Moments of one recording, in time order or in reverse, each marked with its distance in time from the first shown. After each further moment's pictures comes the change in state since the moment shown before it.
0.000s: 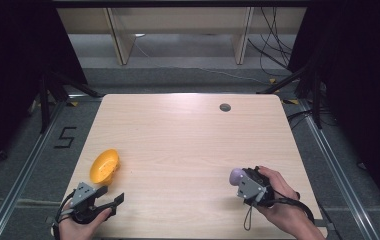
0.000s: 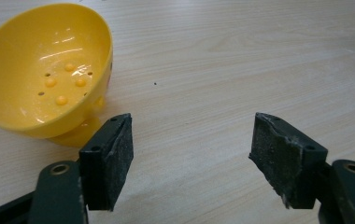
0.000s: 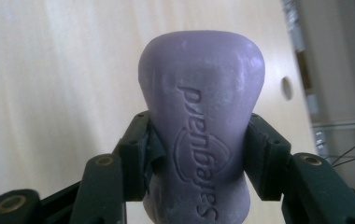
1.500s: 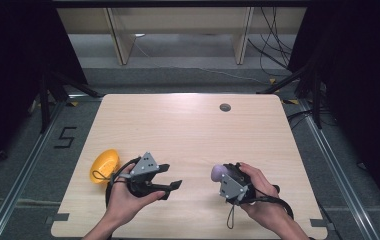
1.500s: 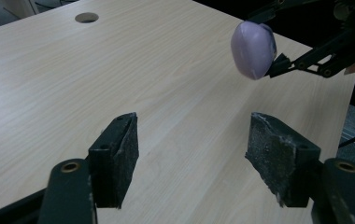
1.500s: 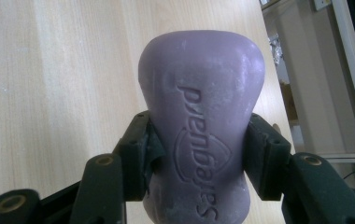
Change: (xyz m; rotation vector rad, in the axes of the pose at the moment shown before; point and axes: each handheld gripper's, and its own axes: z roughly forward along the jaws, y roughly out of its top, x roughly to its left) left arm -0.123 0.109 0.057 0.063 -0.392 0.320; right arm 0.006 0.036 0.016 -0.095 -0.039 -0.068
